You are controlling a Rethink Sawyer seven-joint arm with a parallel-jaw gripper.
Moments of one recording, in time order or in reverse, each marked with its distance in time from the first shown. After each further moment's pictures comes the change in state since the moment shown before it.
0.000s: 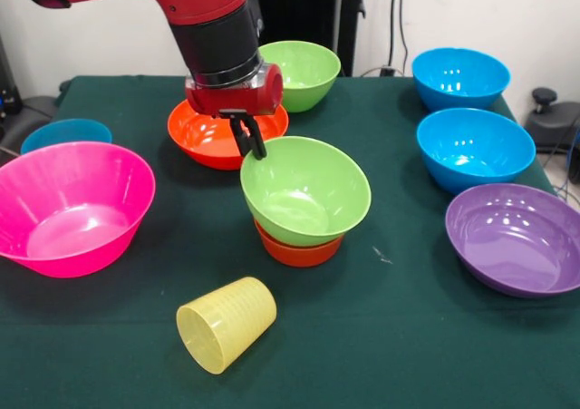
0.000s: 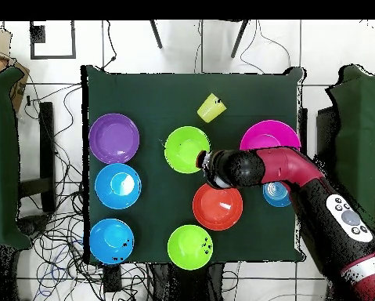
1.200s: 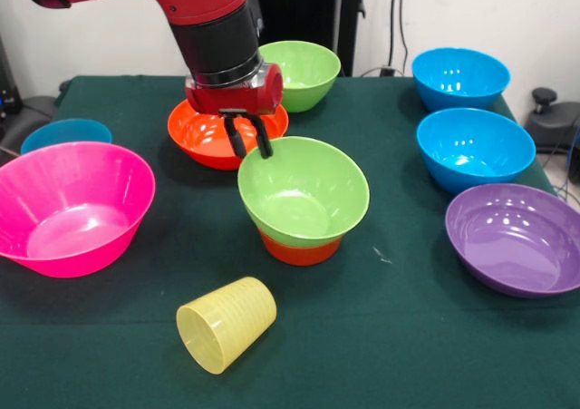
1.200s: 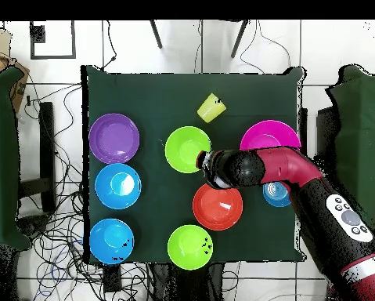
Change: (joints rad) arm 0.000 0.000 0.000 0.000 0.000 0.008 0.000
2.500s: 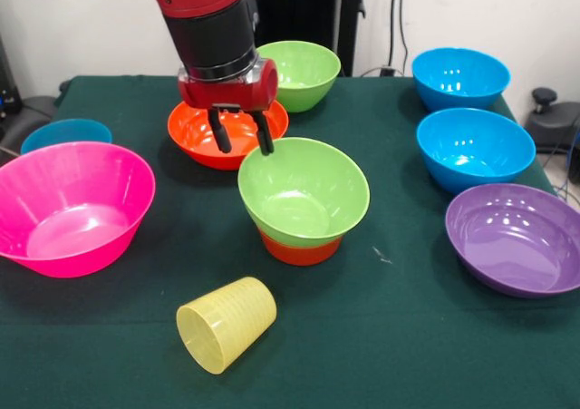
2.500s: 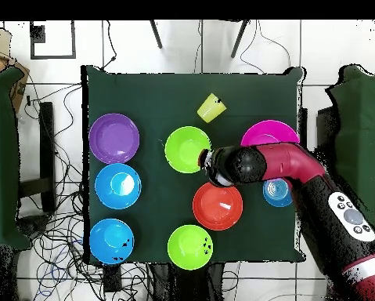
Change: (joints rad) arm 0.016 -0.023 -0.001 -0.029 -0.002 0.051 0.000
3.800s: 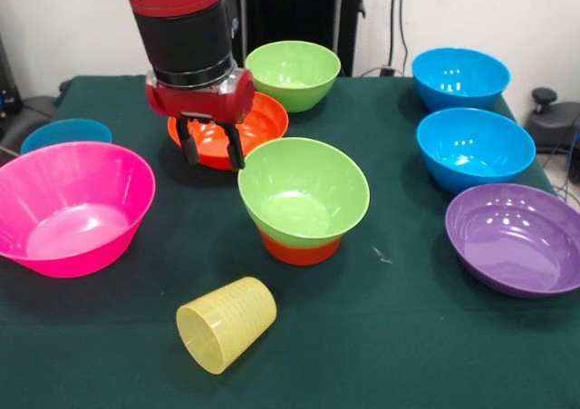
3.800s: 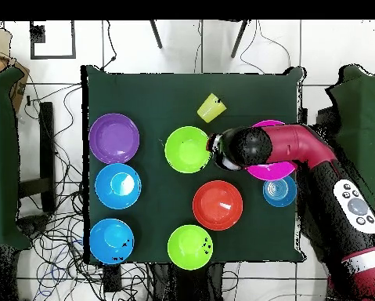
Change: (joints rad) arm 0.051 -0.014 -0.018 -0.128 -0.027 0.086 0.000
